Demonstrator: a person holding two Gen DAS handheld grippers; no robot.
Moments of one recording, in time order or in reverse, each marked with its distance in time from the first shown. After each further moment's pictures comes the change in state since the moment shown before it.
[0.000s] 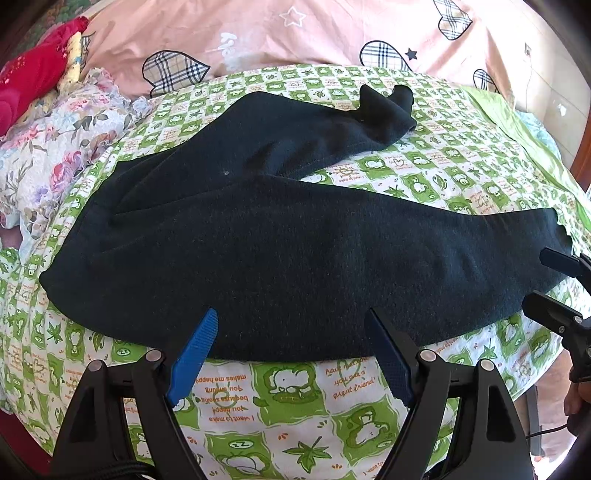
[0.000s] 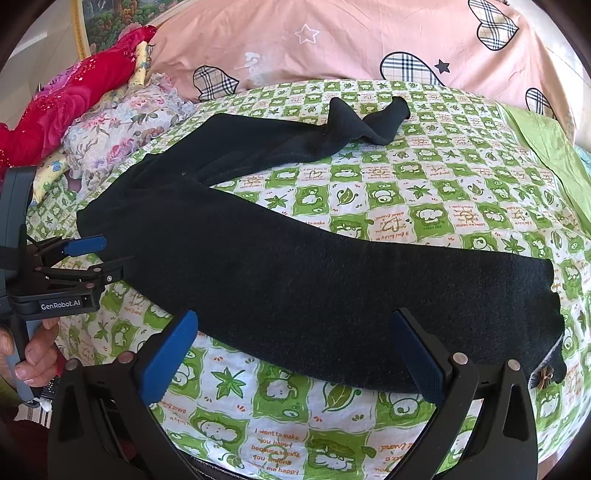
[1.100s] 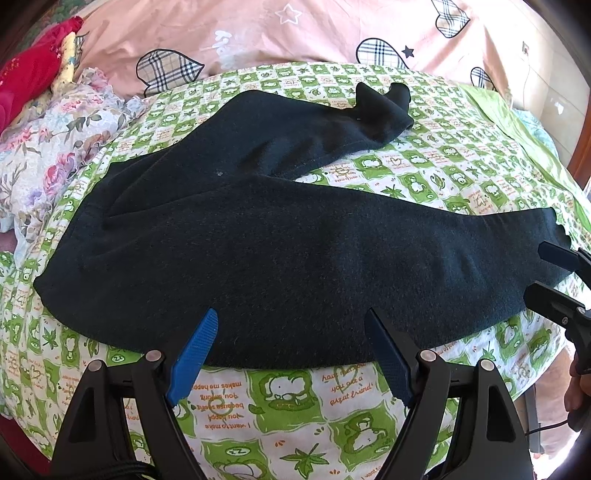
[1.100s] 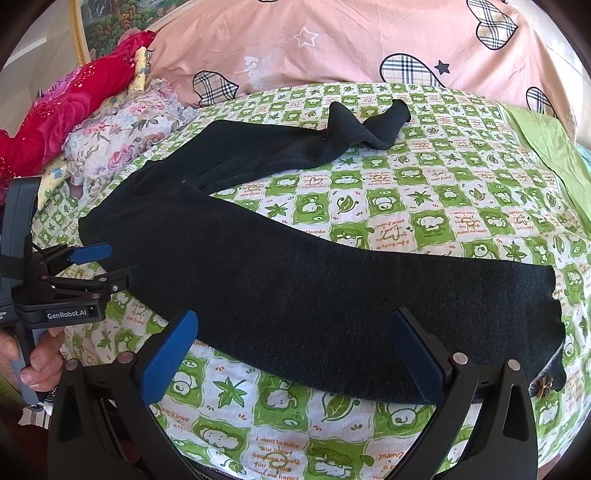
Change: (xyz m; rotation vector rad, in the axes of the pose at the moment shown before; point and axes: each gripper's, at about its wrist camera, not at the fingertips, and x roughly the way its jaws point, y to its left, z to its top) left arm 0.006 -0.001 0.005 0.009 0.010 -0.017; right arm -0.003 0.001 0.005 0.011 -0.006 0.006
